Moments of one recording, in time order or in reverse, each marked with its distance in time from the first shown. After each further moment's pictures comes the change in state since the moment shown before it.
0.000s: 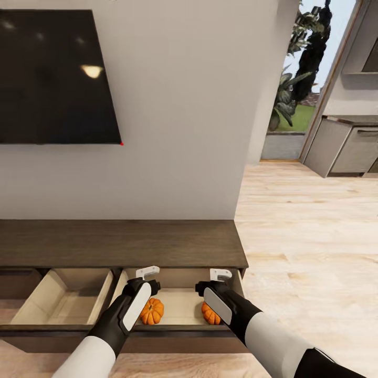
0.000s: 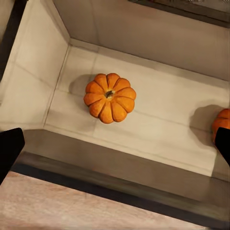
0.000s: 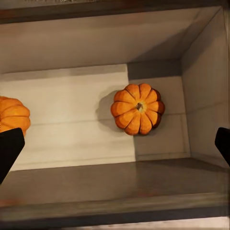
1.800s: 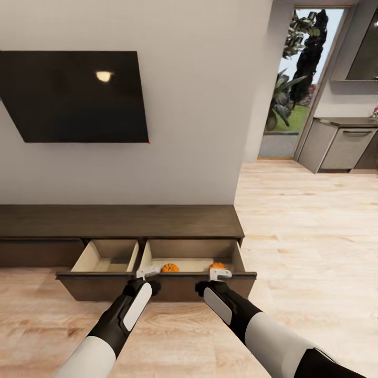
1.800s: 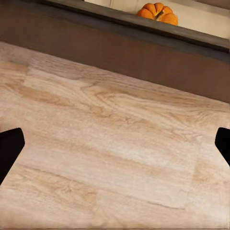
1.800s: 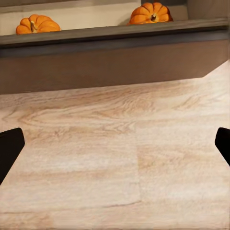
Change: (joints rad) left arm 0.000 -0.001 -0.005 0.001 -0.001 0.000 0.000; right arm 0.000 0.000 -0.001 -0.001 0.000 0.000 0.000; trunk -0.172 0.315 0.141
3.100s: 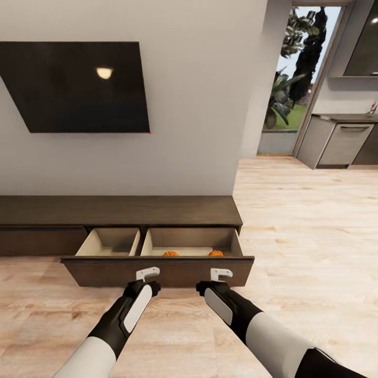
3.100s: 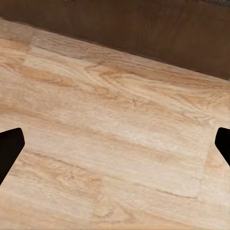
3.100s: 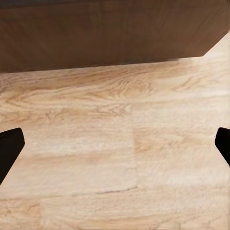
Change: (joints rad) left arm 0.000 0.001 -0.006 0.023 -0.005 -0.034 -0.007; right arm 0.000 -0.006 0.006 0.002 0.012 -0.010 0.003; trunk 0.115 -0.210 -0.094
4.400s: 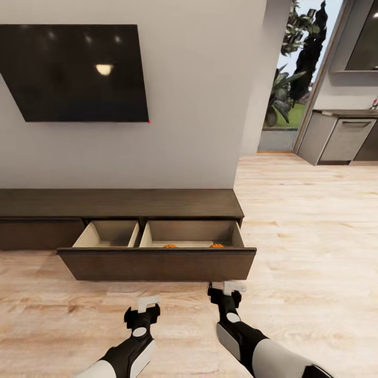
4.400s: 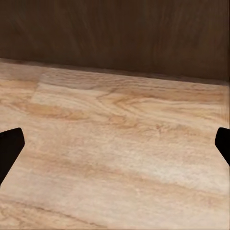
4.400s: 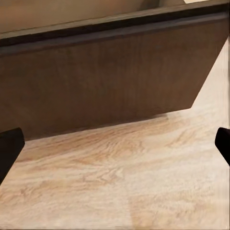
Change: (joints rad) left arm 0.005 -0.003 -0.354 0.518 -0.012 -0.754 -0.098; right arm 0.088 0.006 0.007 0.257 0.130 -0.683 0.168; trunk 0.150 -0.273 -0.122
